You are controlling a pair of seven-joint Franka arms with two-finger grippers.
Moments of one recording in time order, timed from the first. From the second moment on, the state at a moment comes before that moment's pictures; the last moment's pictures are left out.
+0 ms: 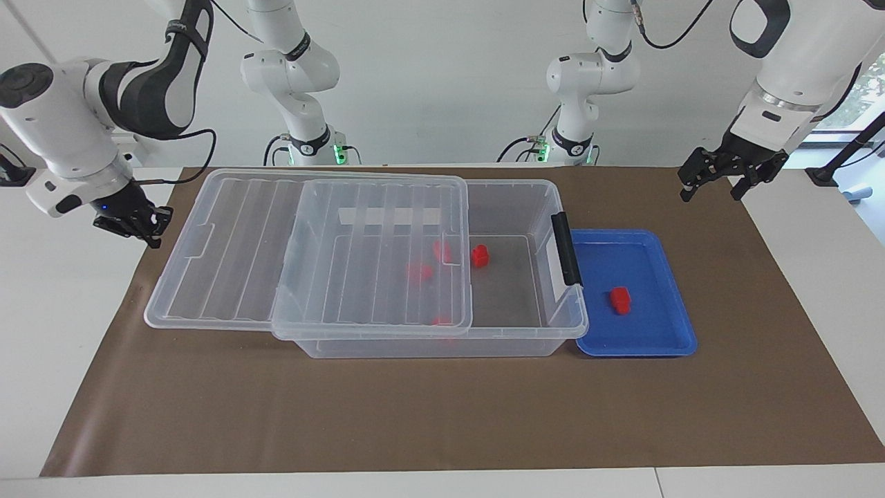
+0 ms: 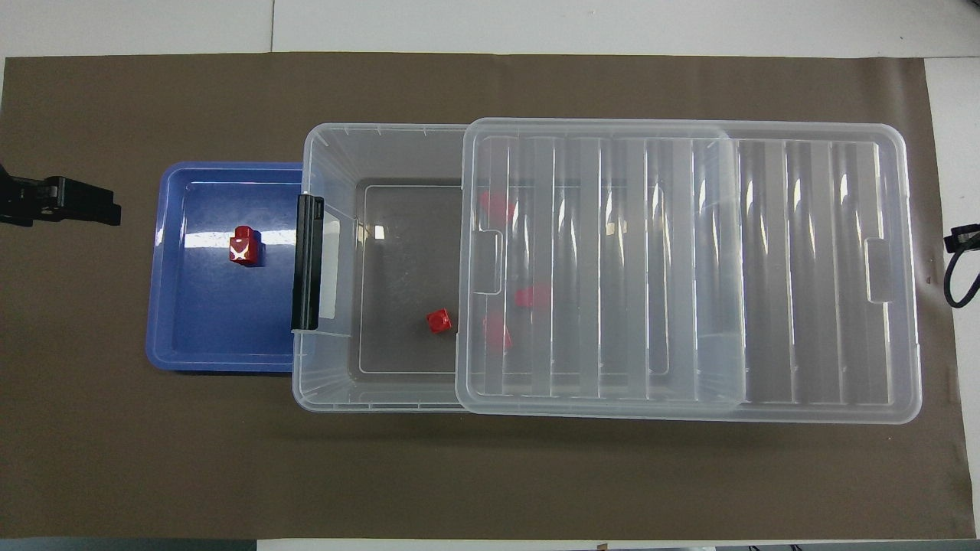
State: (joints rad) left arm -0.01 0.00 -0.01 -1.57 -0.01 1.59 0.03; right arm 0.06 0.06 -0.33 -1.84 -0.04 1.90 -0.34
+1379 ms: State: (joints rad) left arm -0.01 -0.02 -0.03 -1.58 -0.01 1.53 0.03; right arm 0.06 0.06 -0.20 -1.91 -0.02 1.98 -0.12
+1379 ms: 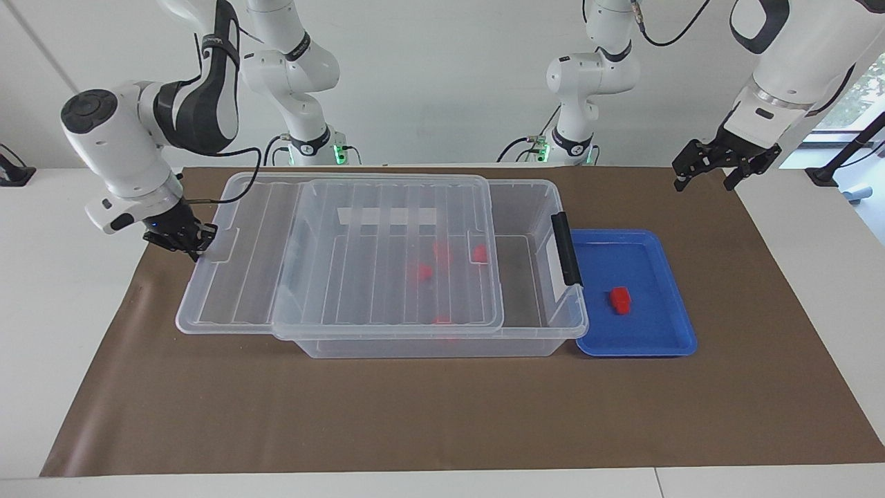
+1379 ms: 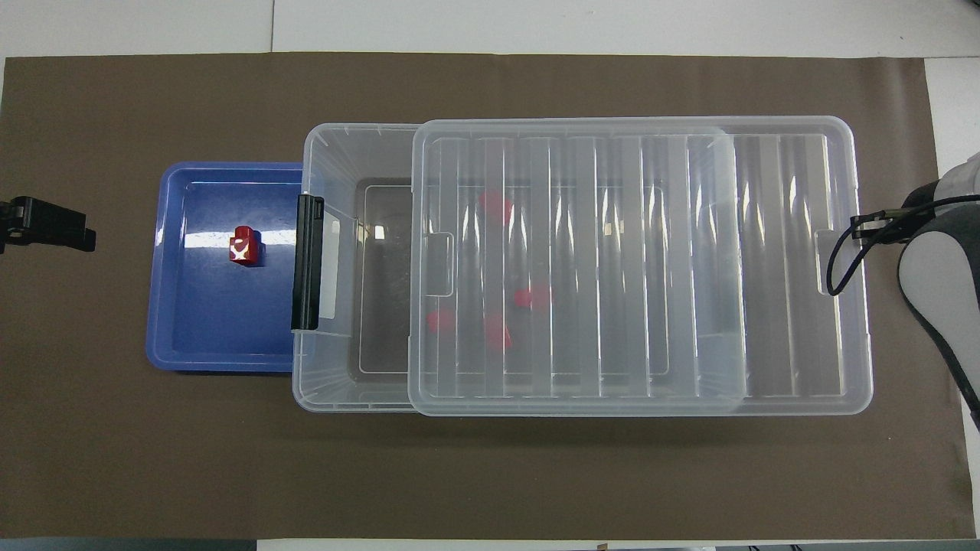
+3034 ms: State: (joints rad) left arm -0.01 -0.02 -0.03 -1.58 -0.01 1.53 0.03; right arm 0.06 0.05 0.02 -1.91 -0.02 1.95 0.27
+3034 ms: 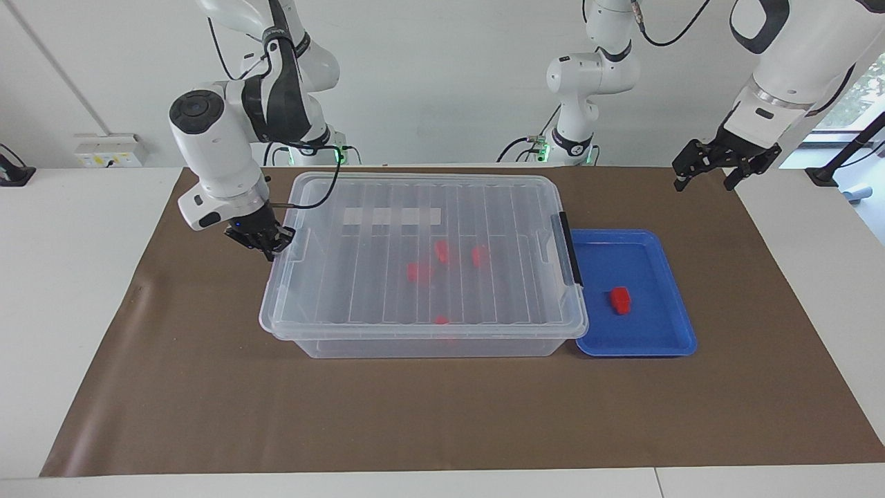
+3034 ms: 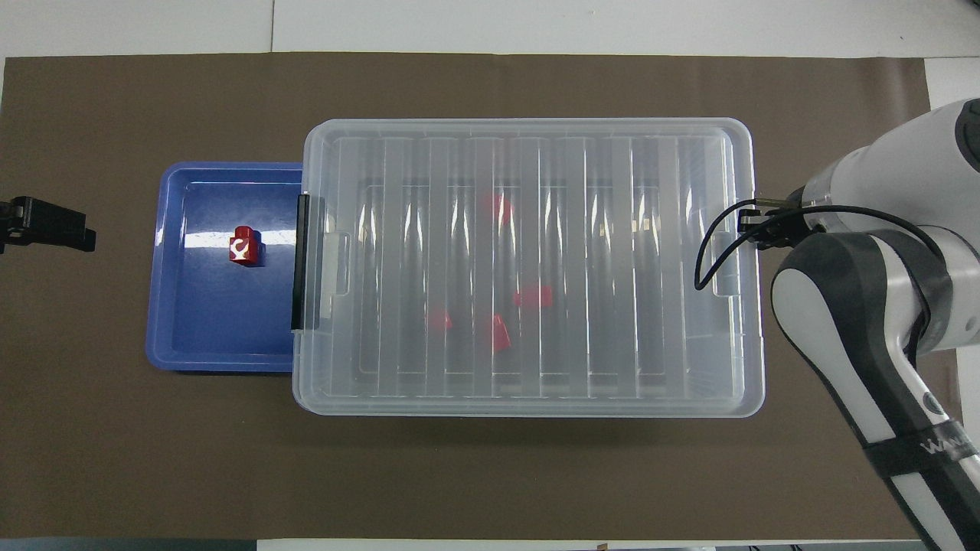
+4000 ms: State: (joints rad) left arm -0.01 -0.02 -0.03 -1.58 -0.01 1.53 0.03; right arm 0.06 0.02 -0.12 -1.59 -0.02 1.49 0.04
